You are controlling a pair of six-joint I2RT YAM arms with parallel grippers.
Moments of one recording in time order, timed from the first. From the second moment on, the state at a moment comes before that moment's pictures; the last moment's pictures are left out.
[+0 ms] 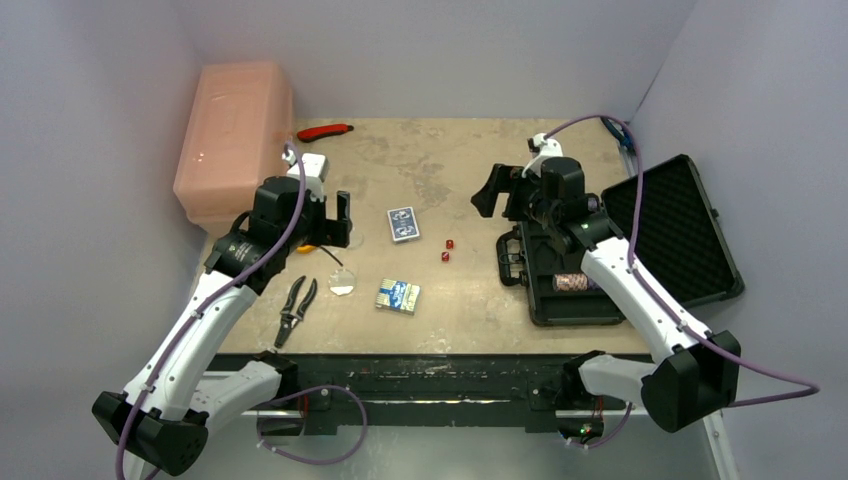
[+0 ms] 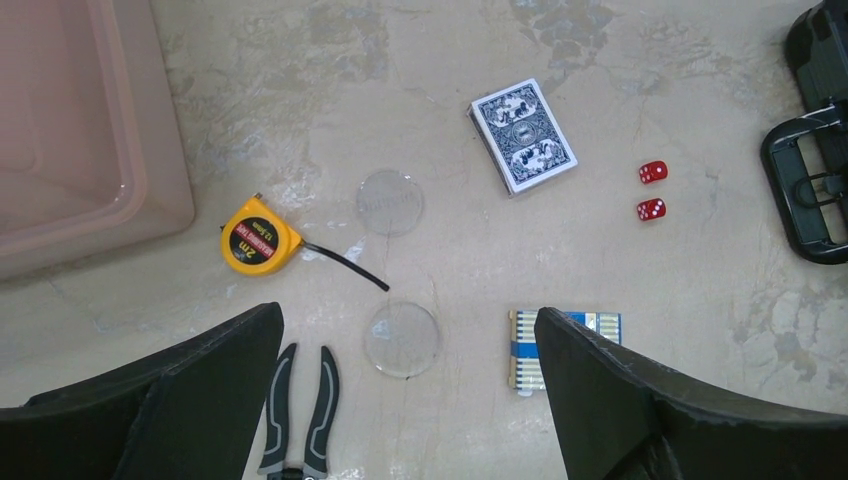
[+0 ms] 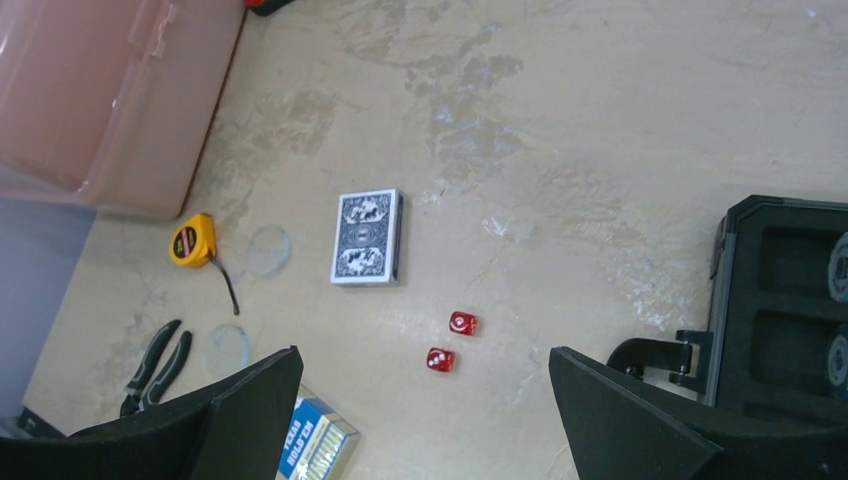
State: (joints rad) left arm -0.40 0.99 1.08 -0.68 -0.13 -0.17; right arm 0.38 1.21 1.04 -0.29 -0.11 0.42
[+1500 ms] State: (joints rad) left arm -0.42 0.95 1.08 -0.68 -0.26 -0.17; right arm 0.81 1.63 1.23 -0.54 0.32 0.72
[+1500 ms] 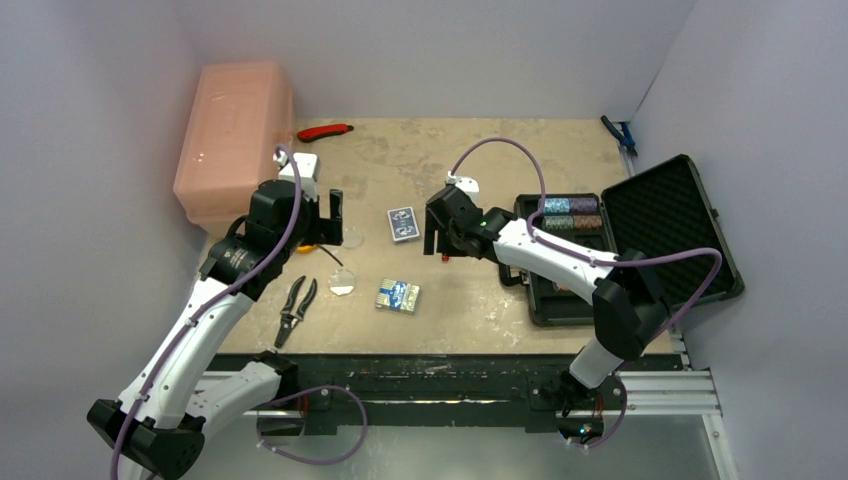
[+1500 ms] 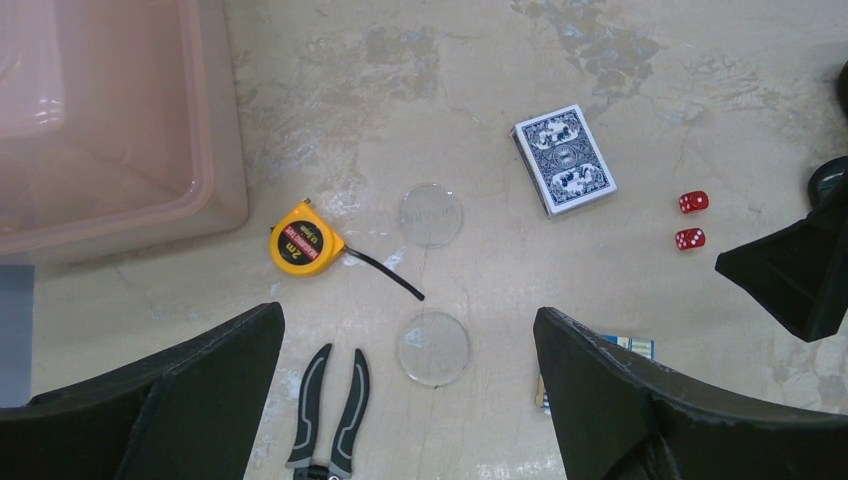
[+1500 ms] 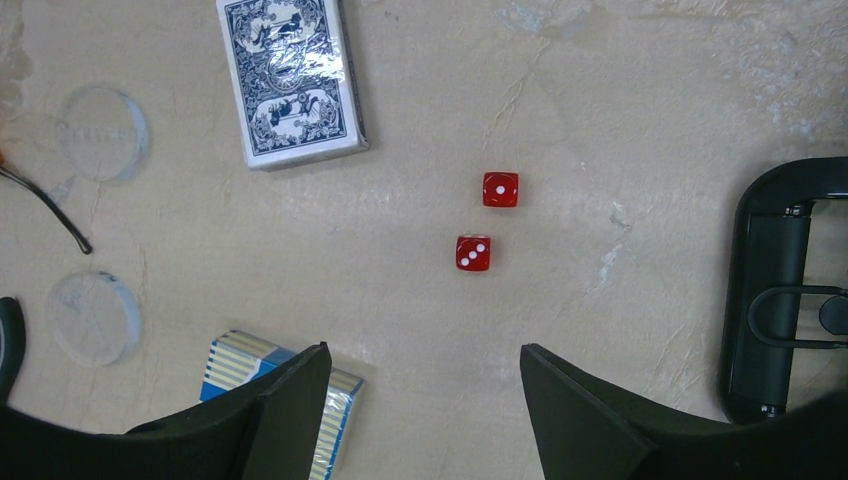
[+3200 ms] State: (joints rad) left arm -0.42 0.96 1.08 -0.68 -0.27 -0.17; right arm 0.85 1.79 1.27 -0.55 0.38 0.72
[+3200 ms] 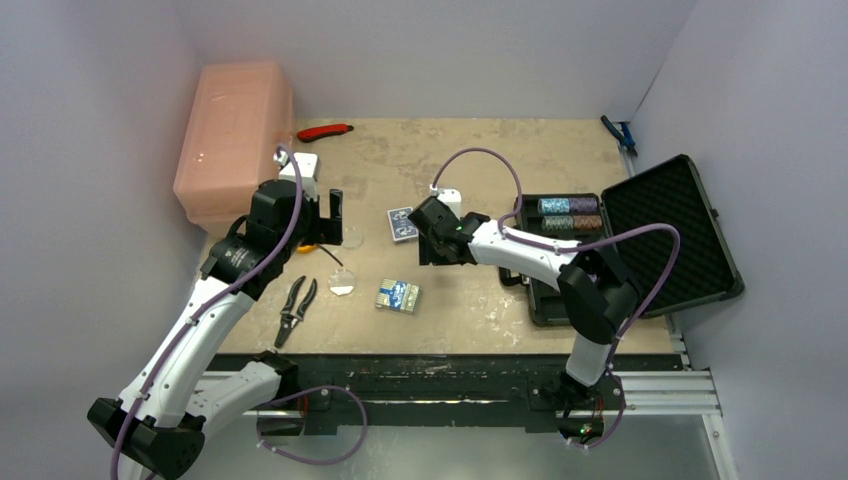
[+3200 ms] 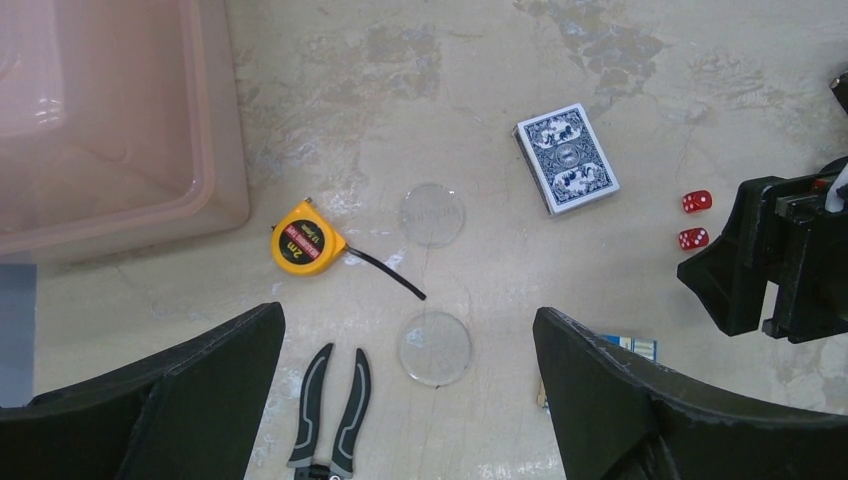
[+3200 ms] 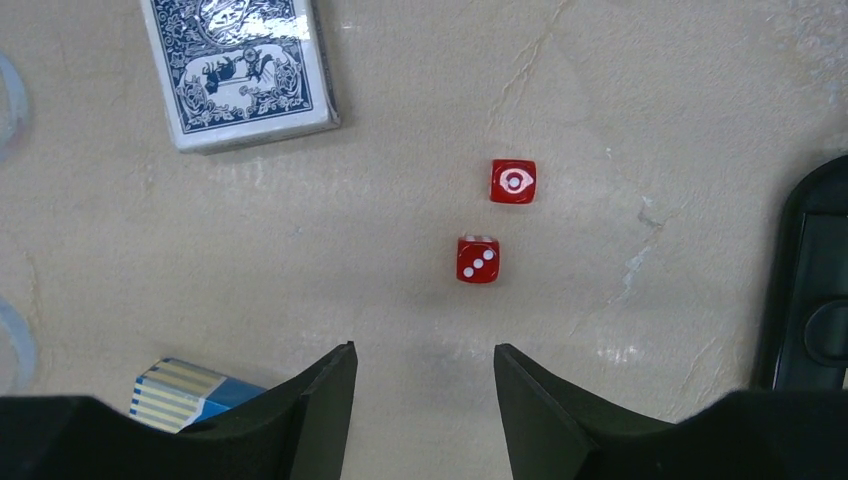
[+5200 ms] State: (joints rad) left arm -0.04 1.16 0.46 0.25 -0.32 -0.12; right arm 0.78 1.88 1.23 -0.41 0.42 0.63
